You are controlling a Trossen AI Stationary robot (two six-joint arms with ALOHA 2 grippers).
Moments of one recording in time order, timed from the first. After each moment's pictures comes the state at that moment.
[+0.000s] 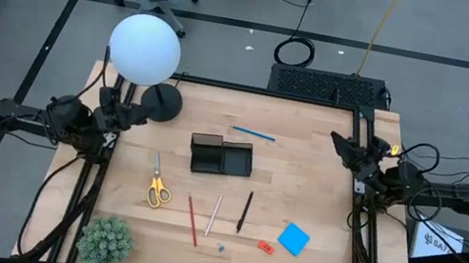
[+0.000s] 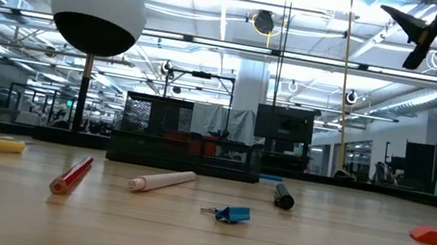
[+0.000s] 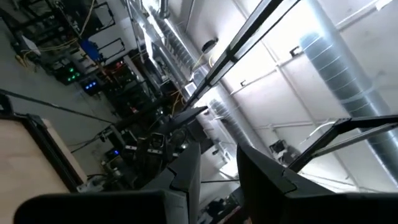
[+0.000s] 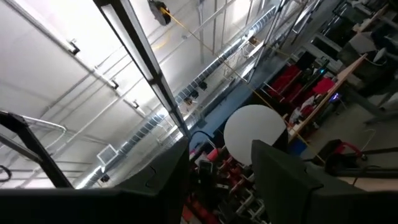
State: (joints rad) left arm -0.03 0.34 0.30 0.50 -0.25 -0.93; right arm 0.05 0.31 0.15 0.67 0.44 0.68
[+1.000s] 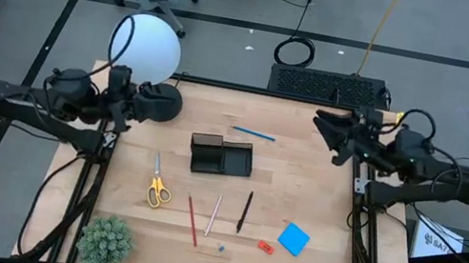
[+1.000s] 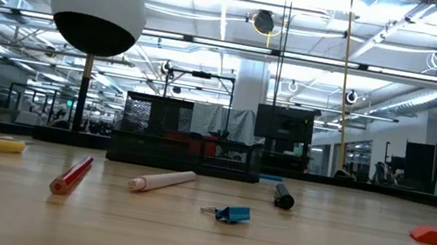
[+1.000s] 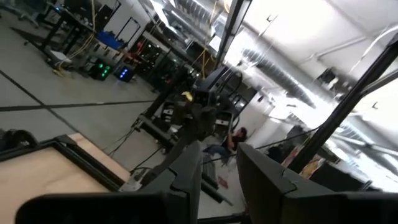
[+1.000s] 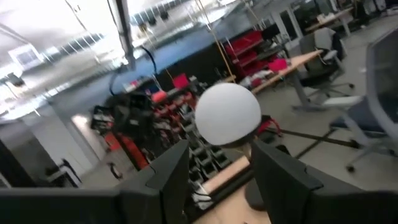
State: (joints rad) left arm -0.03 0.75 0.90 0.08 -0.18 -0.64; right arm 0.03 0.75 0.88 0.01 0.41 0.45
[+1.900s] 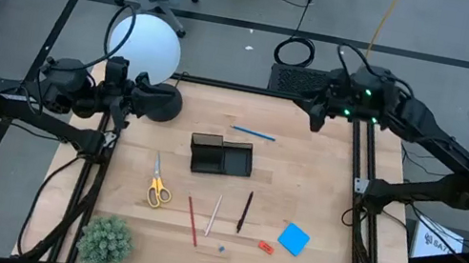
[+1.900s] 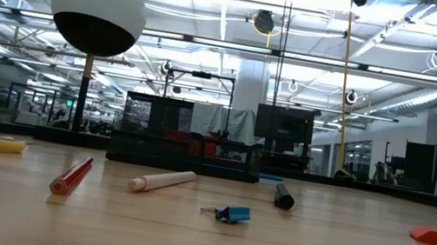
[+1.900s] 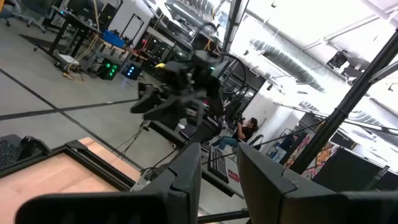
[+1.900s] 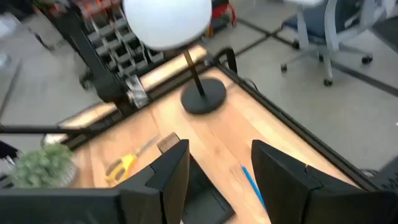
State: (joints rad) left arm -0.03 0.80 1.06 -0.06 -0.18 -0.58; right arm -0.42 1.19 1.48 -0.76 -0.08 0.29
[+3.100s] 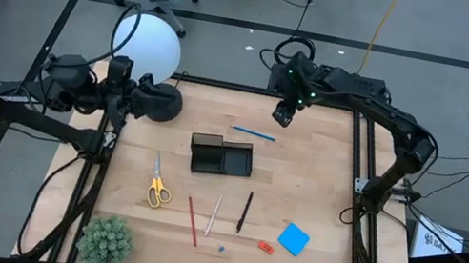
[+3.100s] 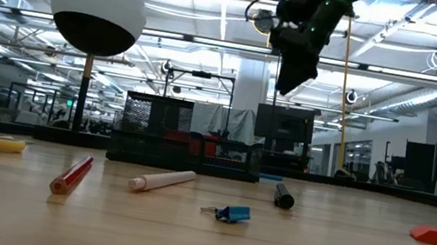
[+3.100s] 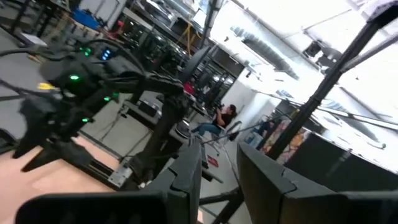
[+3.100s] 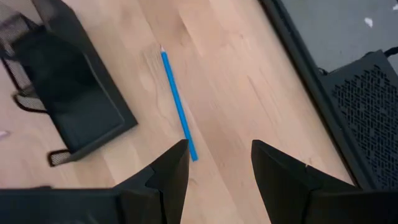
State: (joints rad) left arm 0.05 0.80 1.06 -0.06 0.03 -0.63; right arm -0.58 1.71 1.57 -0.99 -0.10 -0.11
